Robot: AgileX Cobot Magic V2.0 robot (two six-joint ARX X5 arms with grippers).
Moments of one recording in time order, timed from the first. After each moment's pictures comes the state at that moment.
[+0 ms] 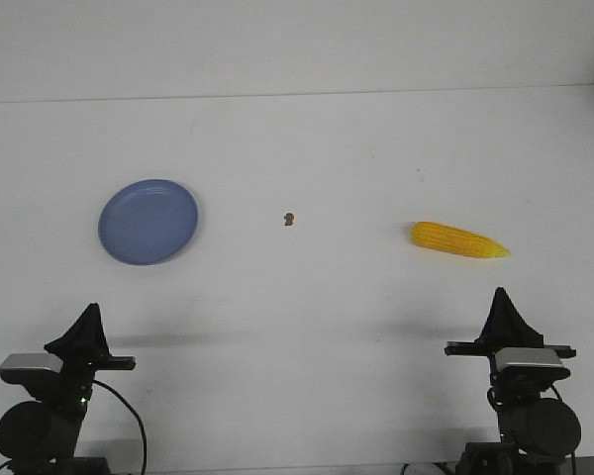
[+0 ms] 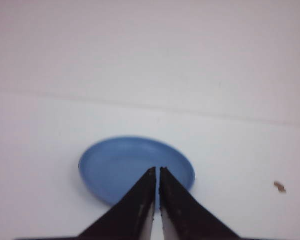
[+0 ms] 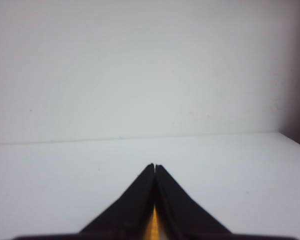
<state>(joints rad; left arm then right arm) -0.04 0.14 0.32 -0.08 0.02 -0.16 -0.05 0.05 0.26 -0.08 0.00 0.07</state>
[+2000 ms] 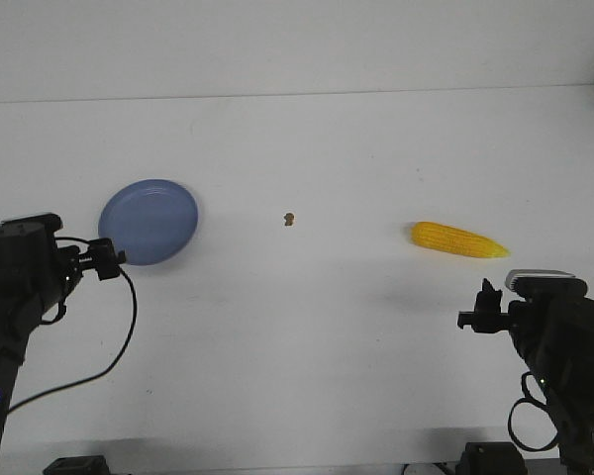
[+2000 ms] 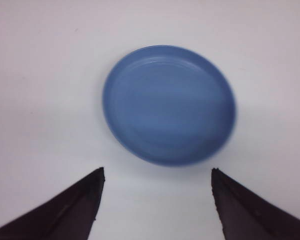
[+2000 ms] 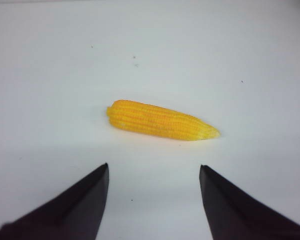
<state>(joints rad) 0.04 1.16 1.17 -0.62 0.04 -0.13 -0.05 0.66 0.97 -0.85 0.00 0.07</state>
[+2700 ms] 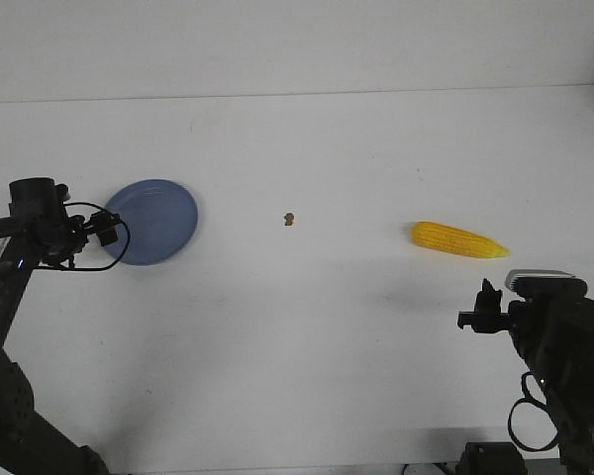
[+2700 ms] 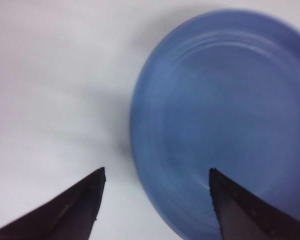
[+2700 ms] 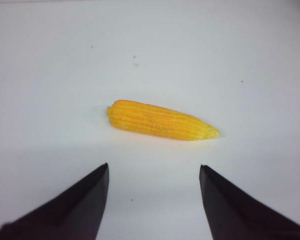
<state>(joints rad) 0.21 1.75 1.35 -0.51 0.16 -0.14 -0.05 0.66 0.97 -0.85 0.00 0.07</state>
